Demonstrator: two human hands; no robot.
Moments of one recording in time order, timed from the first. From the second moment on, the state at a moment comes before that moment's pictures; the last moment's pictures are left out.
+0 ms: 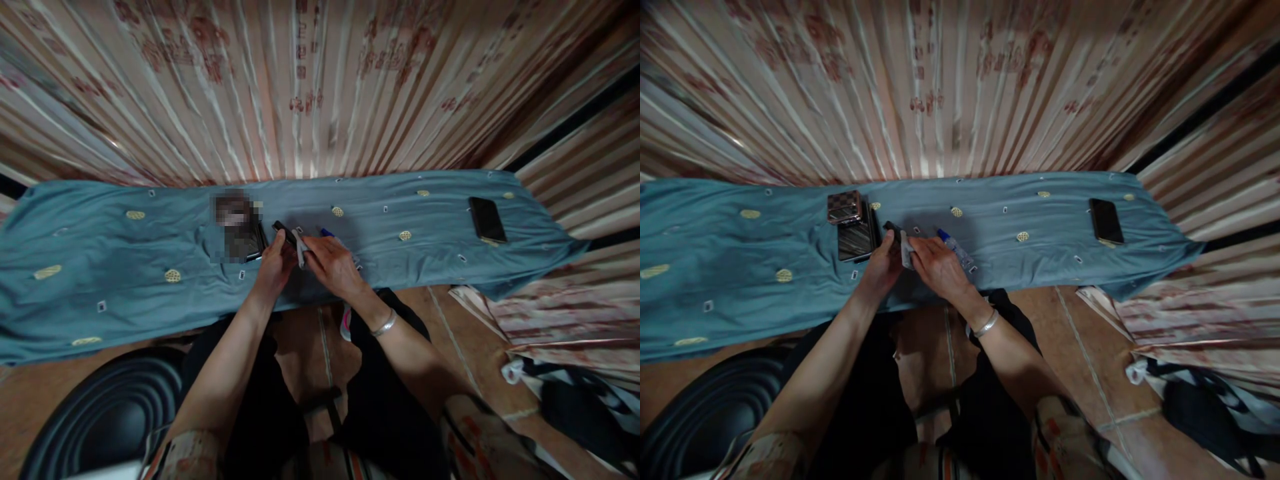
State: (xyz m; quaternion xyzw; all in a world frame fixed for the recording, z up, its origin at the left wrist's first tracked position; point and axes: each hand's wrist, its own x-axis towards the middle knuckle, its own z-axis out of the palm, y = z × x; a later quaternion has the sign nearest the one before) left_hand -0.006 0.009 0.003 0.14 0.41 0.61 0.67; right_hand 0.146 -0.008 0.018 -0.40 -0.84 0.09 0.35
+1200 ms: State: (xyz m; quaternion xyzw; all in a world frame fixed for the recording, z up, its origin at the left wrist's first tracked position) left_hand -0.014 0.014 0.020 0.13 0.39 0.64 0.65; right_hand 0.138 0.000 0.005 -0.43 -0.72 0.36 0.41
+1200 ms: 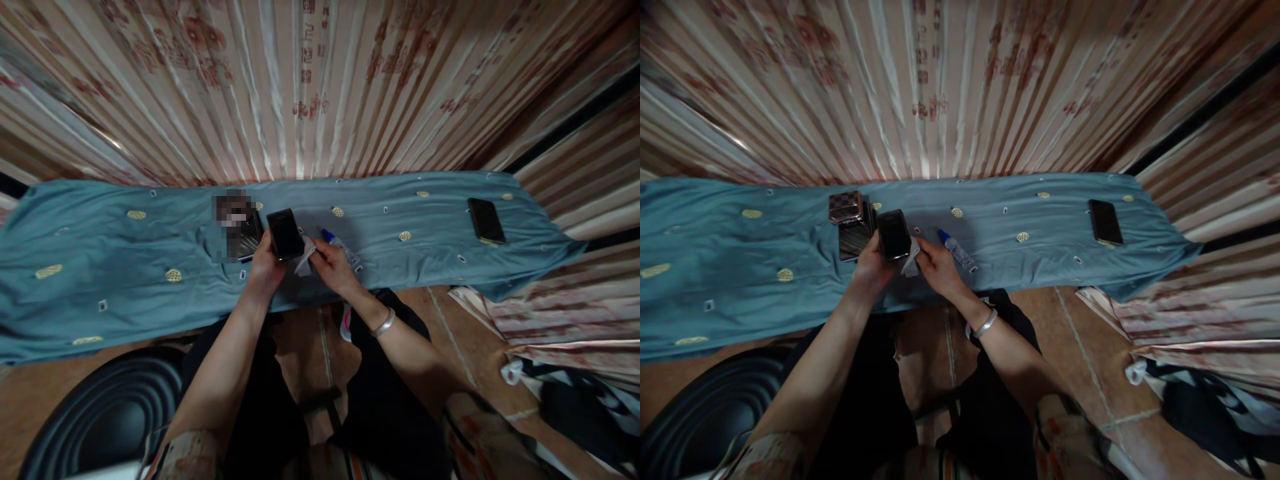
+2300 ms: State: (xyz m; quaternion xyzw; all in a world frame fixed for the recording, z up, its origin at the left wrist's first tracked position) left_hand 0.010 -0.013 0.007 0.11 0.40 0.60 0.68; right_hand 0.120 0.002 0.005 -0.40 -0.83 0.16 0.34
